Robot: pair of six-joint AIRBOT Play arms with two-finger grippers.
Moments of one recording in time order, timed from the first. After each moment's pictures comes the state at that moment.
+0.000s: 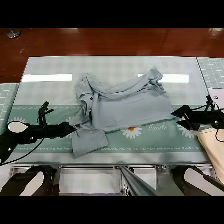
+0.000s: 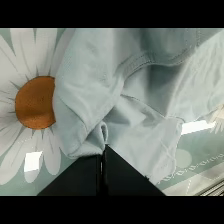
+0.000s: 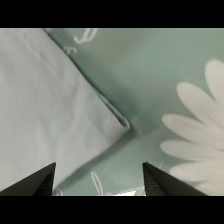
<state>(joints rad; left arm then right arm) 0.11 -0.89 0.29 0.68 -0.96 -1.16 -0.49 -1.17 0.60 -0.91 1.01 1.44</state>
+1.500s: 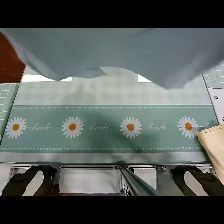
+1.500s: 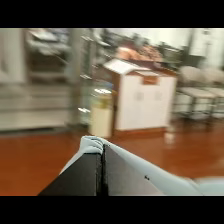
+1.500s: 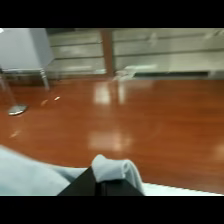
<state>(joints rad) 0.19 -0.79 1.80 0.84 -0.91 -1.29 -0.19 -0.87 2.09 -1.08 1.35 1.55</state>
